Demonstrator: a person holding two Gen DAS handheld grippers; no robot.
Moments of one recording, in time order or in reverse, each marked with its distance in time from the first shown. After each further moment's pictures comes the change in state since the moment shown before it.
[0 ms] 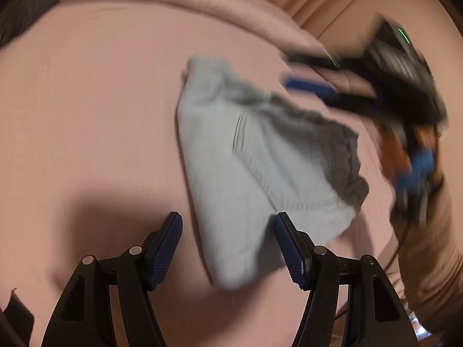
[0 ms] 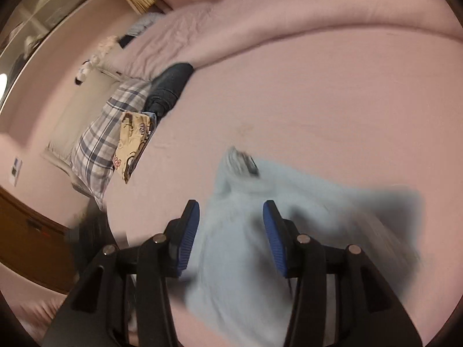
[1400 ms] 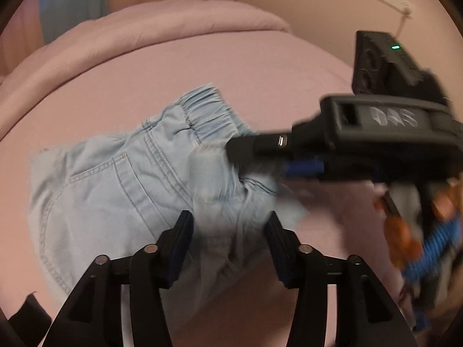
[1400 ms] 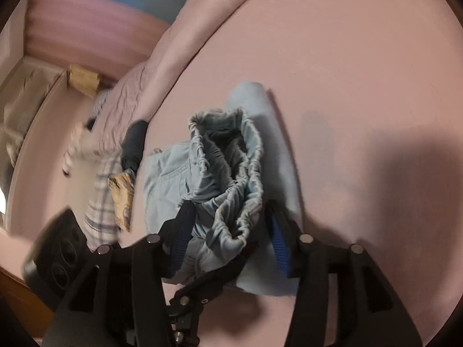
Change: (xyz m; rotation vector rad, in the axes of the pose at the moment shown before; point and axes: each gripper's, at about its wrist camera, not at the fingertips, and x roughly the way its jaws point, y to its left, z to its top) left arm 0.070 -0.179 0.002 0.568 0.044 0.129; right arm -0.111 -0.086 -0.160 0.464 -0.253 0.036
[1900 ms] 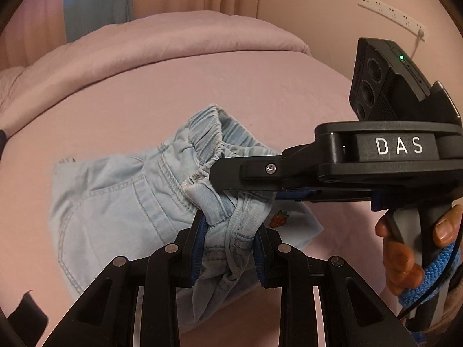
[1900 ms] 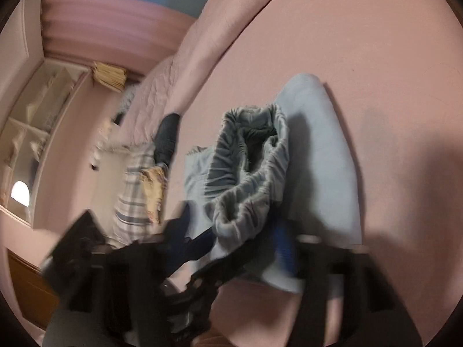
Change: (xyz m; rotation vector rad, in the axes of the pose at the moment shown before) left arm -0.019 0.020 0.001 -0.088 -0.075 0.080; right arm 0.008 0.041 -0.004 -0.058 0.049 0.088
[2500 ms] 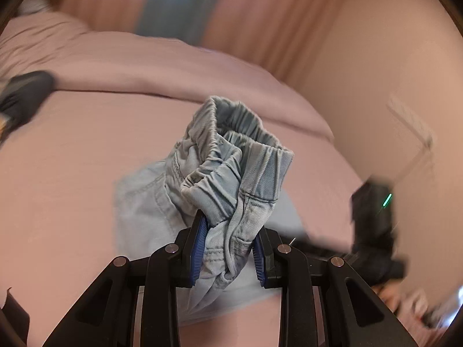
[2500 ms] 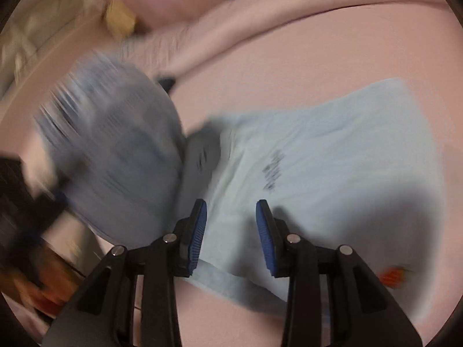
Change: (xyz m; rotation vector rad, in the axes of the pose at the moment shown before) left arm -0.086 0.086 -0.015 -0.314 -0.229 -0.070; right arm 0.064 0.058 -0.019 -0.276 -0.024 -0.125
